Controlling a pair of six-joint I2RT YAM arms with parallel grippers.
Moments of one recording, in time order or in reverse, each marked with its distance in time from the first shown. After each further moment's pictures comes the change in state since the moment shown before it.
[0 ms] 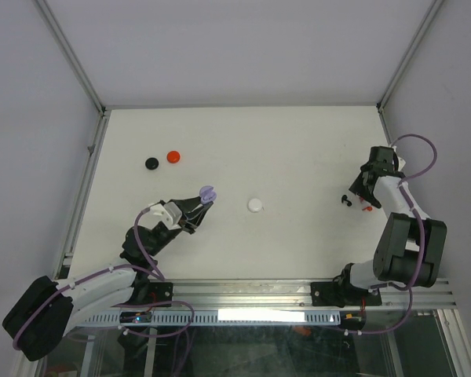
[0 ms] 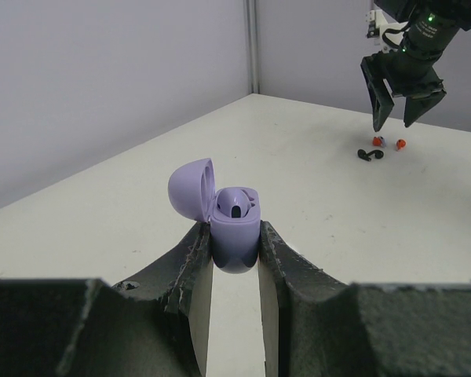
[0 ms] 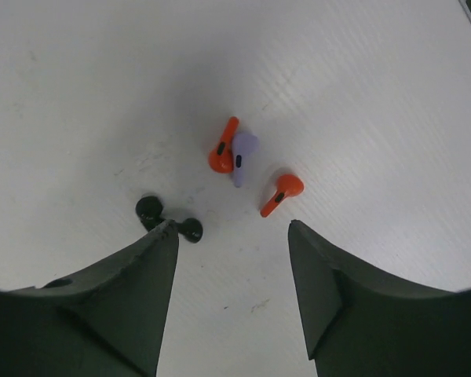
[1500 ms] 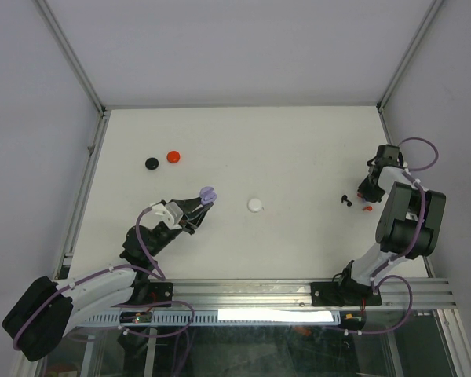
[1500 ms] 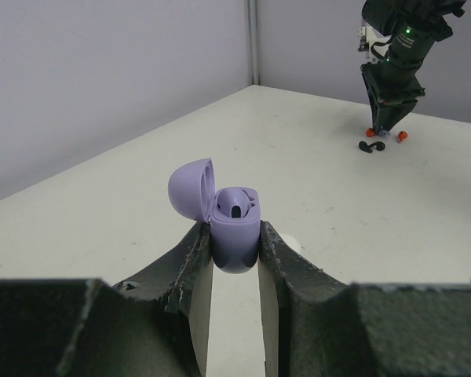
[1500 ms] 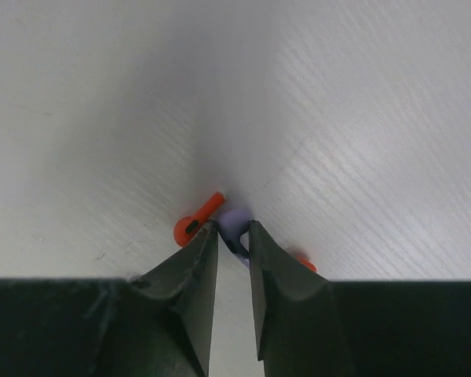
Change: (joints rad) left arm 0.000 -0.002 -0.001 -0.030 -0.001 0.004; right arm -0.114 0.259 0.078 0.100 -0.084 -0.007
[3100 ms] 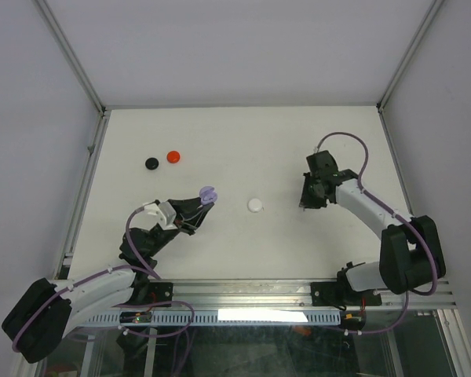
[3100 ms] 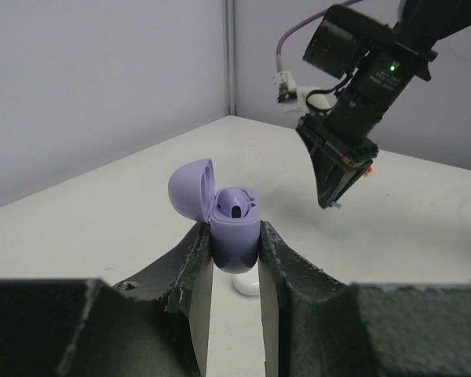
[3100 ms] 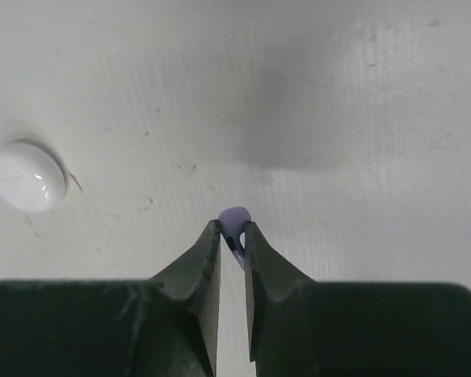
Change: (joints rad) left arm 0.000 -0.009 0.000 0.067 0.031 -0.092; right arm 0.612 -0.283 -0.078 -0.185 -0.146 0.118
